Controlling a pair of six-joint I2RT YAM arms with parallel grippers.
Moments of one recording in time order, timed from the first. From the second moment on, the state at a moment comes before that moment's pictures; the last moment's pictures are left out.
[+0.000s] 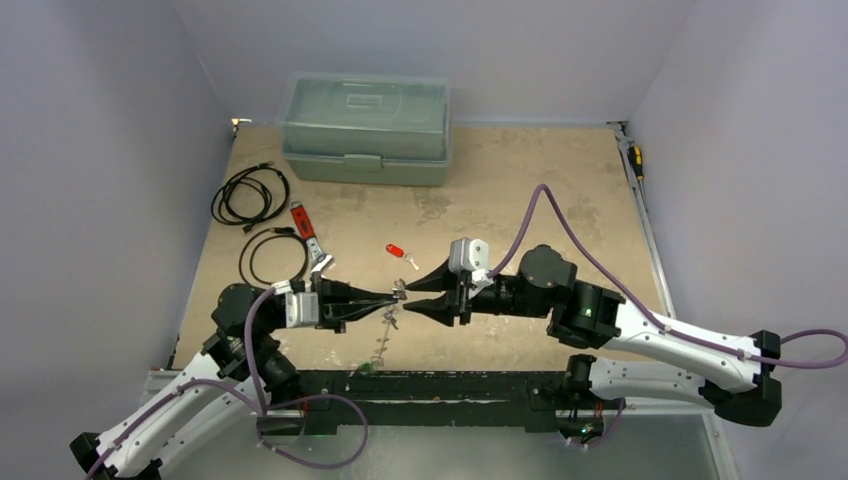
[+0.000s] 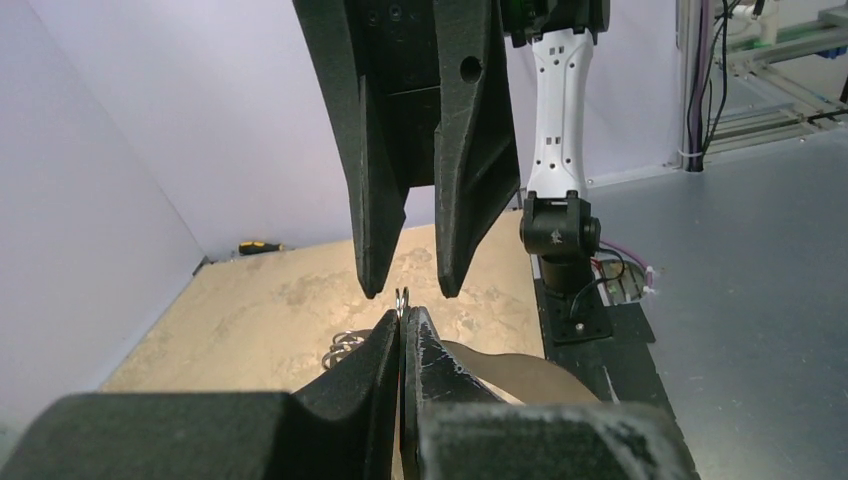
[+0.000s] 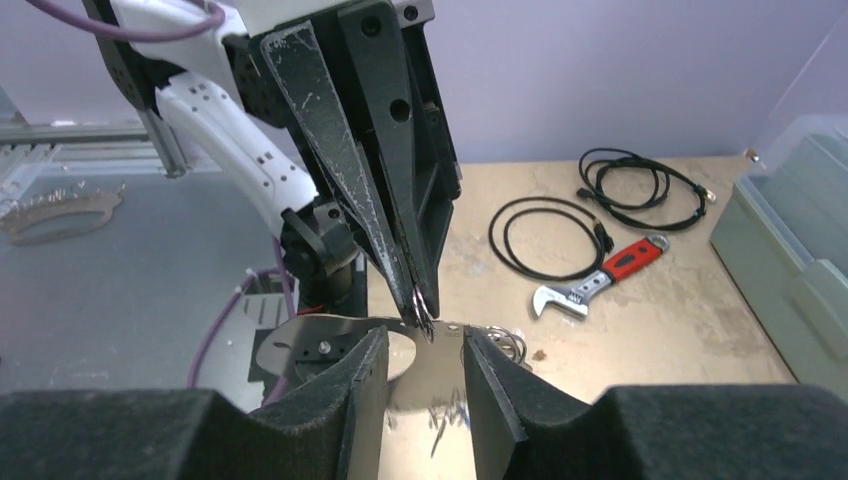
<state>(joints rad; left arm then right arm) -0.77 0.44 0.51 0.27 0.72 0.05 1.21 0.92 0.95 -0.08 -0.23 -0.05</state>
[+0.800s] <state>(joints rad) -0.74 0.40 0.47 0.40 0.70 -0.05 1.21 0.96 0.94 0.08 -0.26 -0.03</state>
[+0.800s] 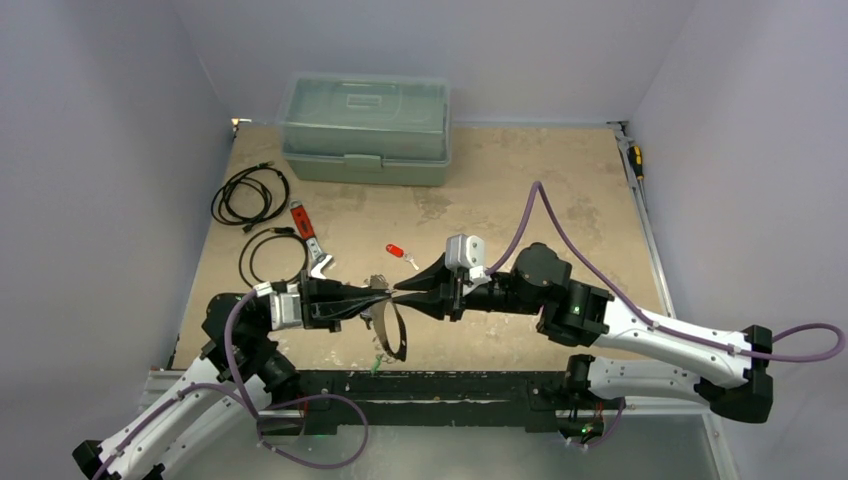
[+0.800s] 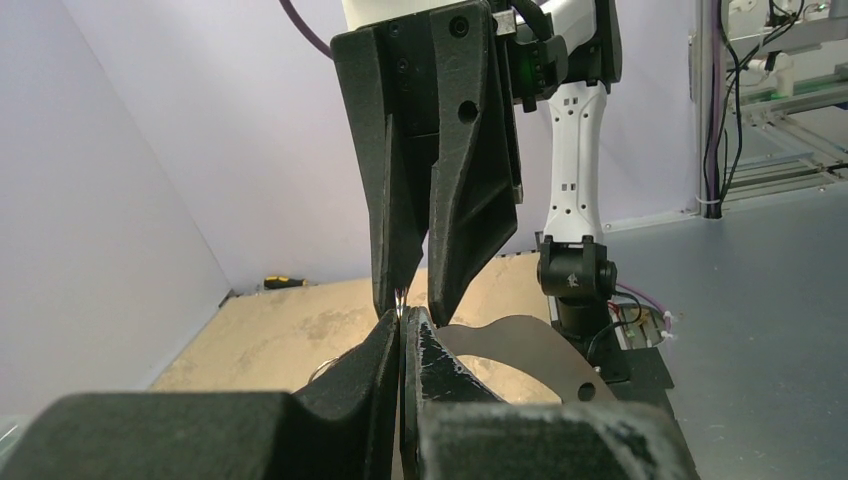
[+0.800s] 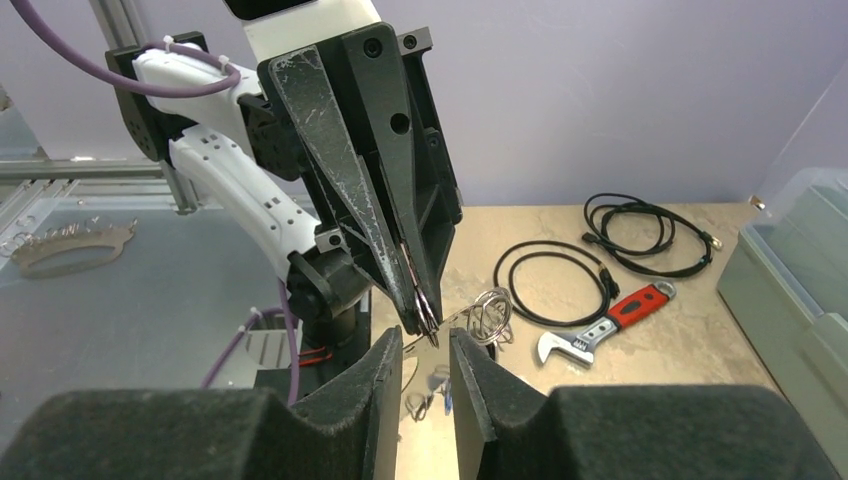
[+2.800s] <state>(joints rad) -0.72 0.50 0.58 0.03 0.62 0.19 1.22 1.34 1.42 -0.87 0.06 0.00</state>
